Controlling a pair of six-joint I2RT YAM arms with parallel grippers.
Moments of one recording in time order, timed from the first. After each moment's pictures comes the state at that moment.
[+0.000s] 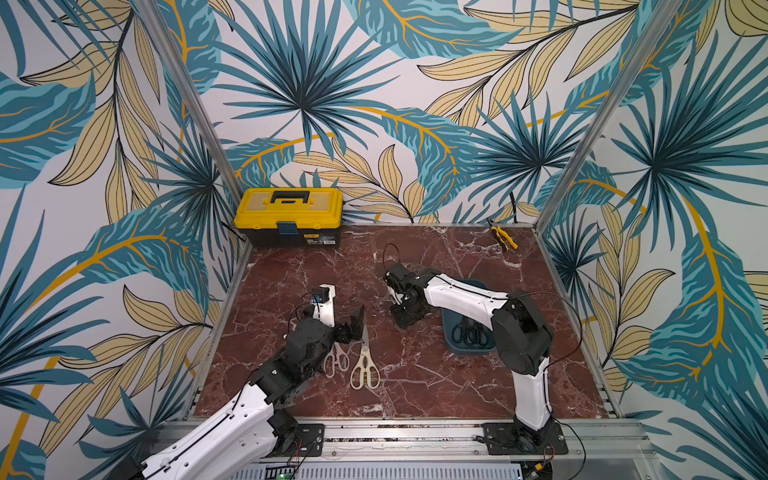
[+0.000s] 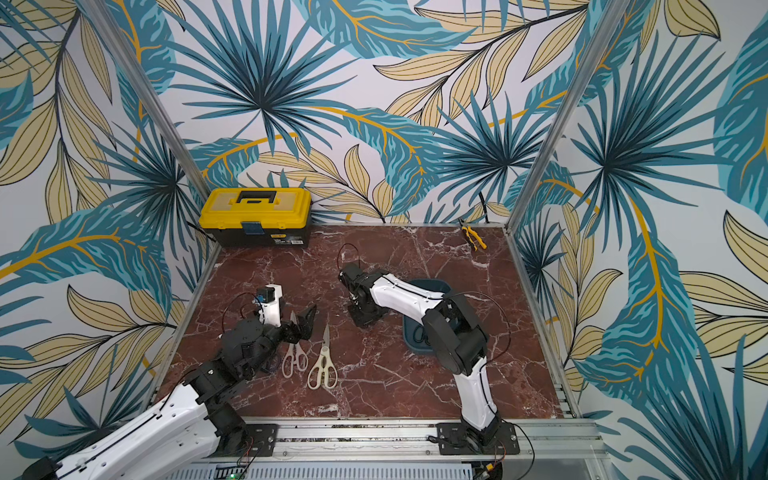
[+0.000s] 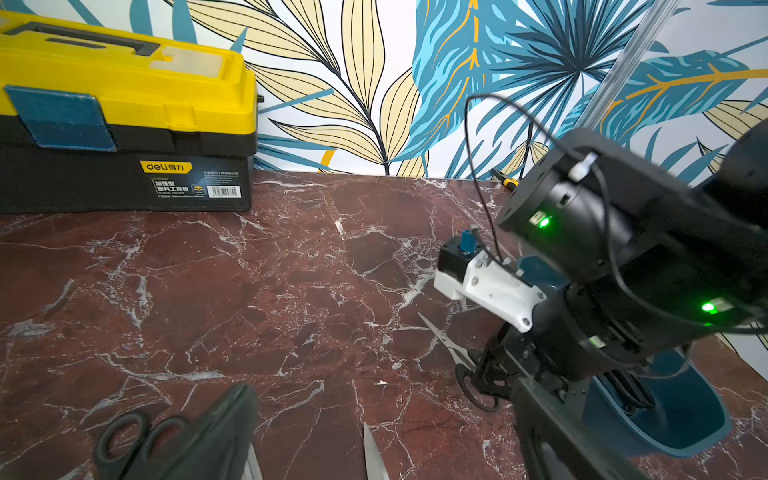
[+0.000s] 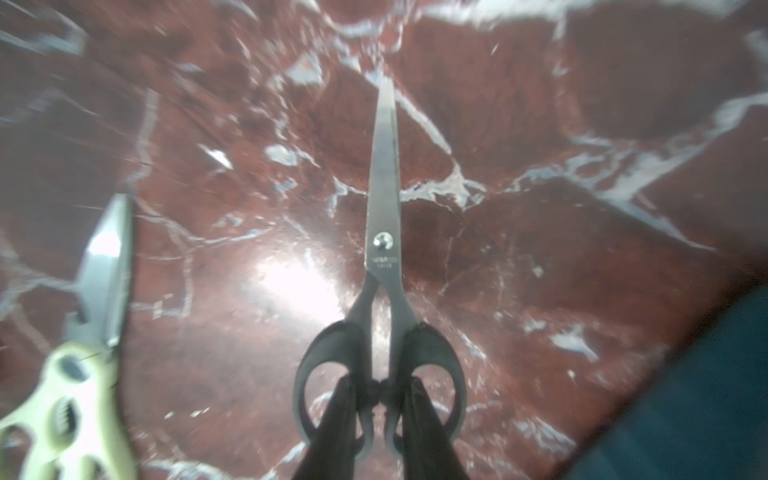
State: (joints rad) left arm -0.67 0.71 0.44 0.02 -0.30 -0.34; right arm 0.73 1.99 1.56 -0.88 0.06 0.26
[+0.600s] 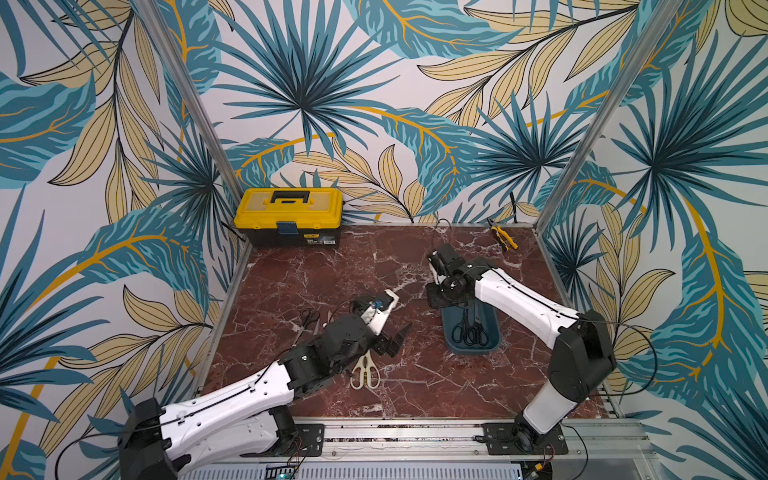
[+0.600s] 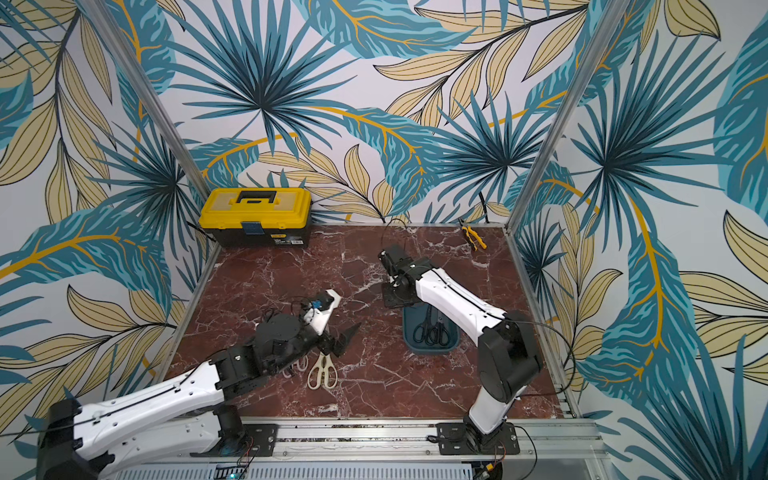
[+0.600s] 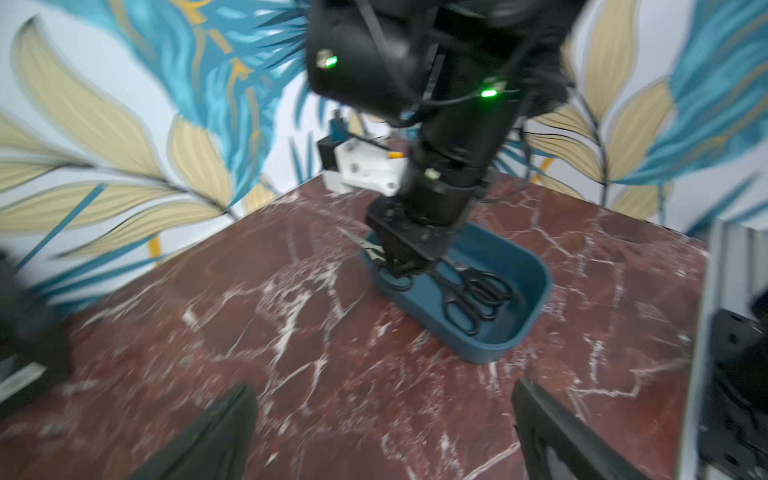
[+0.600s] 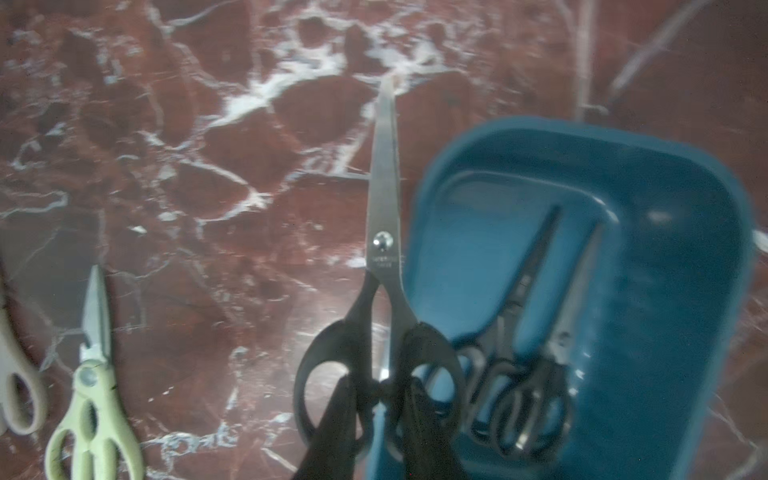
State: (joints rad) left arm -1.06 1.08 0.76 0.04 -0.19 0.04; right arm 0.47 1.63 1.33 -0.91 0.13 0.38
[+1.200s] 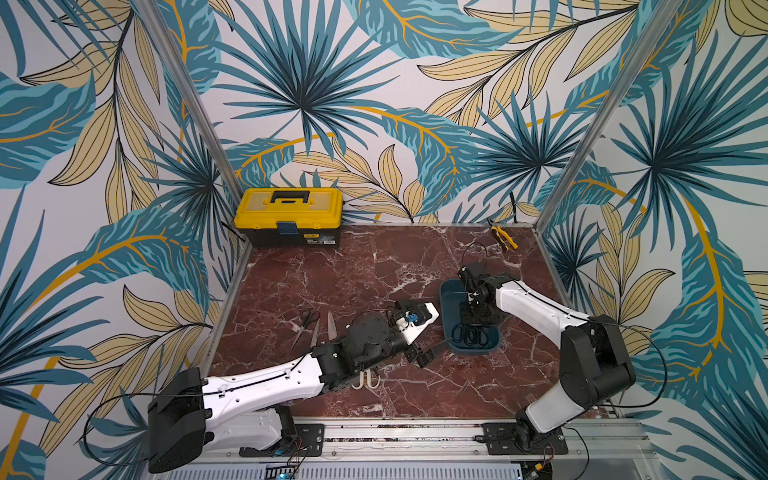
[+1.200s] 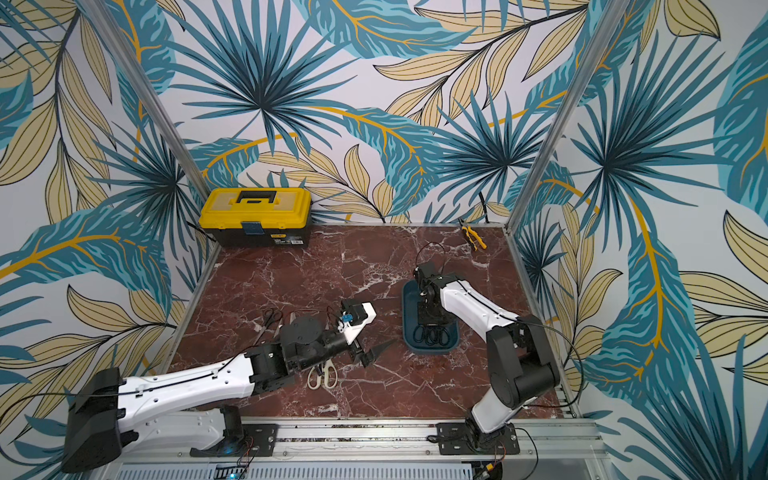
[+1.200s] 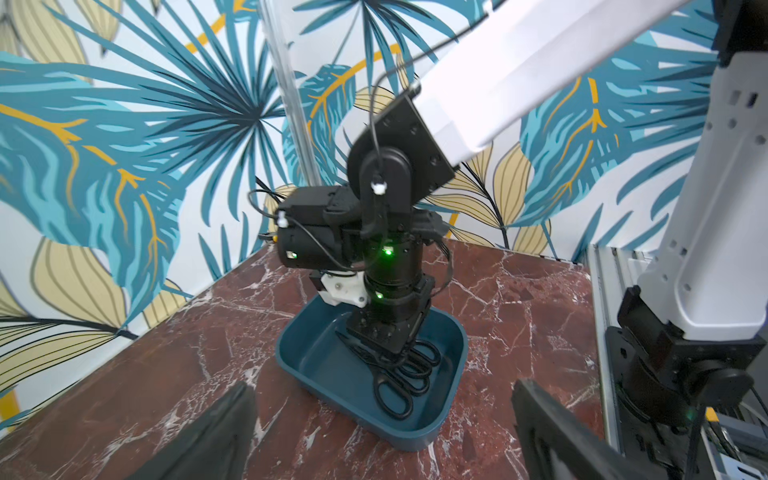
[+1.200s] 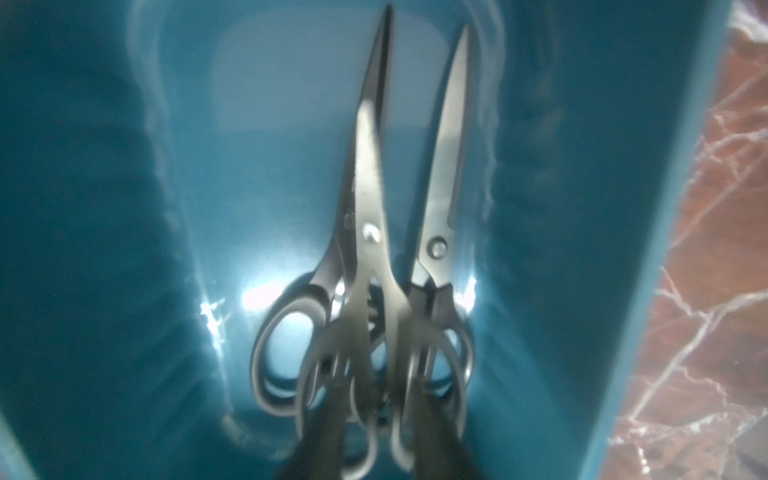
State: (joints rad) left arm -1.06 1.13 0.70 0.35 -0.06 0.07; right arm 0.34 1.64 1.10 -0.90 0.16 0.40
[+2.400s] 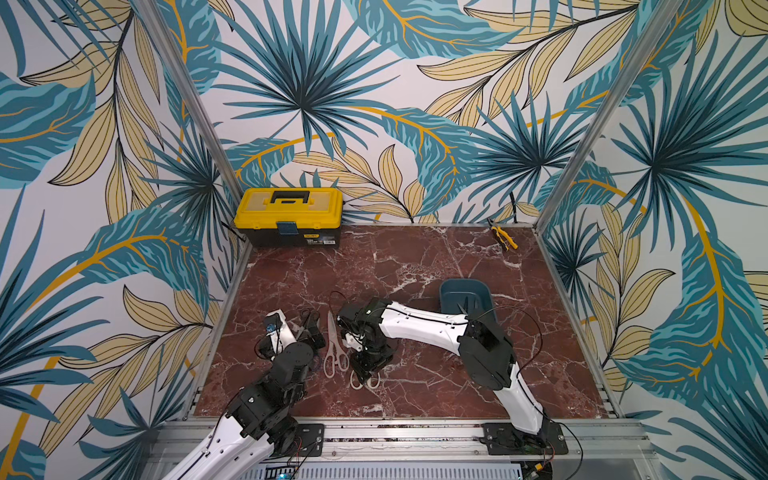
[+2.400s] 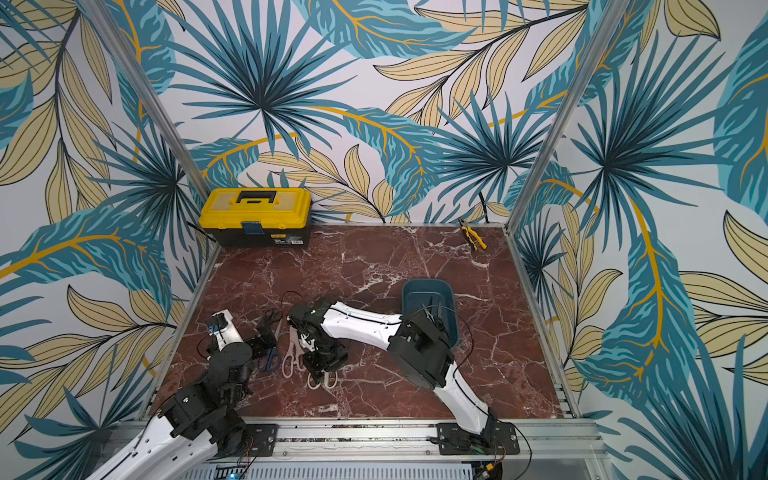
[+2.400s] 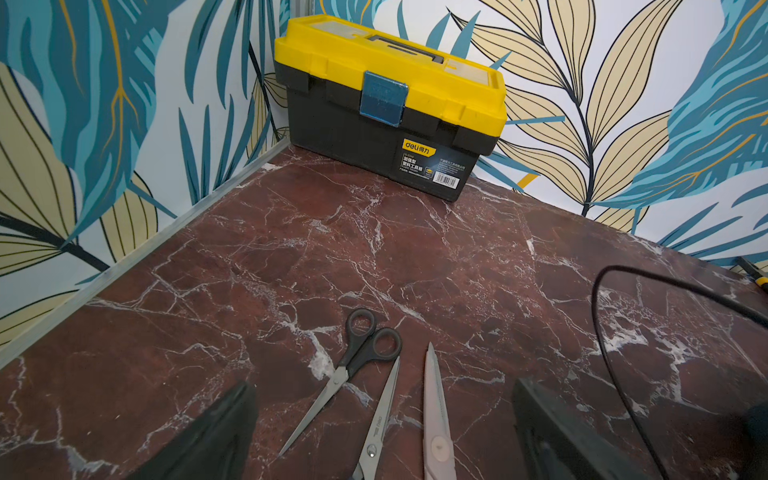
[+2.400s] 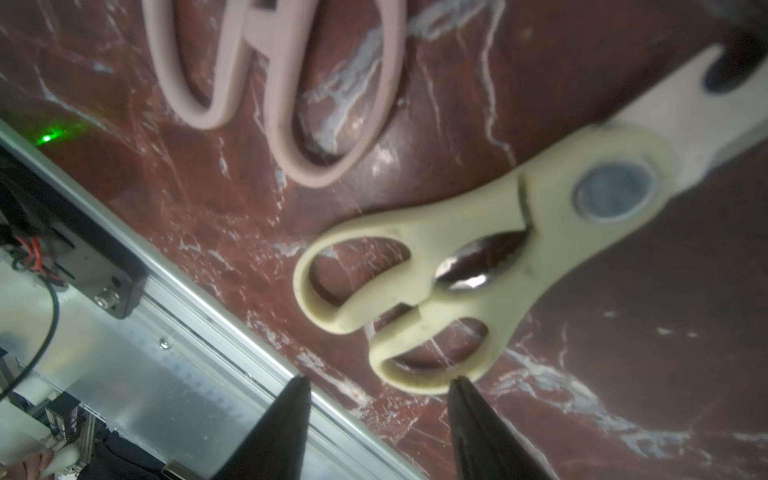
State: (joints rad) left arm -0.67 0.38 0.32 -0.41 -0.82 -0.62; right arm 1.06 2.25 1.85 -1.17 -0.30 0.34
